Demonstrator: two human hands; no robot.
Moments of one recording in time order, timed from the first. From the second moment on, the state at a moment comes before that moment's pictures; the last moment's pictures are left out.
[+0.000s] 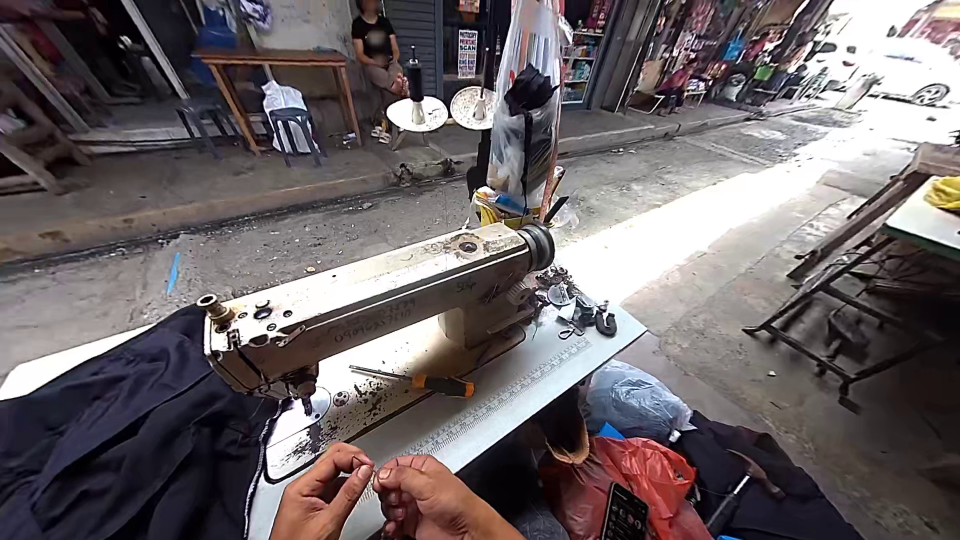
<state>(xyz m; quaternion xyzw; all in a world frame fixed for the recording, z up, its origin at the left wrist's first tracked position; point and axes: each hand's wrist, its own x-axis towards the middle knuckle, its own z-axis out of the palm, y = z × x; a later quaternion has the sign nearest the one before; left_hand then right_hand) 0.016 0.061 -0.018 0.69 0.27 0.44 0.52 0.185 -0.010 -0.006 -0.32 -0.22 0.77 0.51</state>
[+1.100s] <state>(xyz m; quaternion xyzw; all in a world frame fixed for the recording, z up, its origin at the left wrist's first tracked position) -0.016 0.156 0.025 0.74 0.54 0.22 0.34 0.212 0.029 -0.018 -0.56 -0.51 0.25 0.60</state>
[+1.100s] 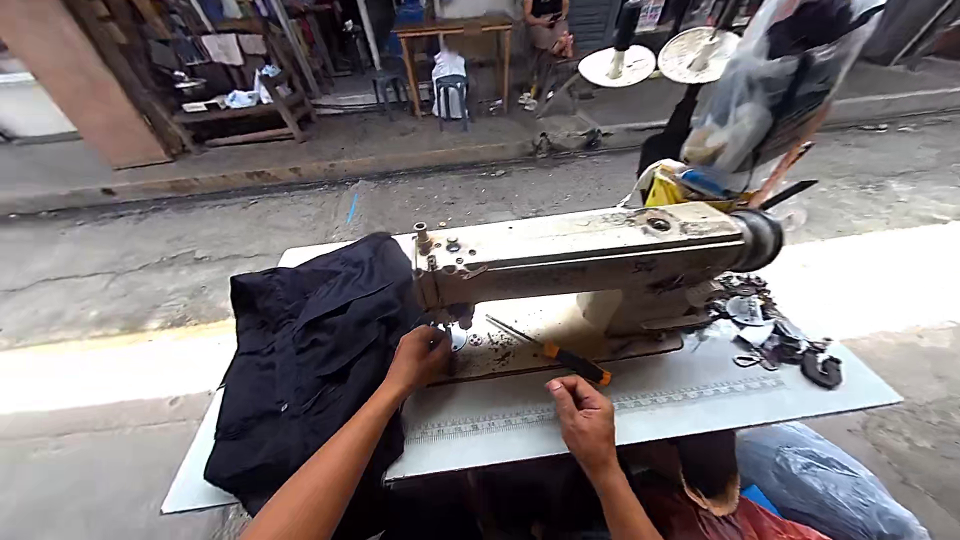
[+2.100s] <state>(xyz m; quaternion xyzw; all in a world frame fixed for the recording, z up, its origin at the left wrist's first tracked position) -0.026 0.163 -0.037 0.74 0.53 0.34 0.24 0.213 0.031 -0.039 -0.51 -0.63 0.19 0.55</state>
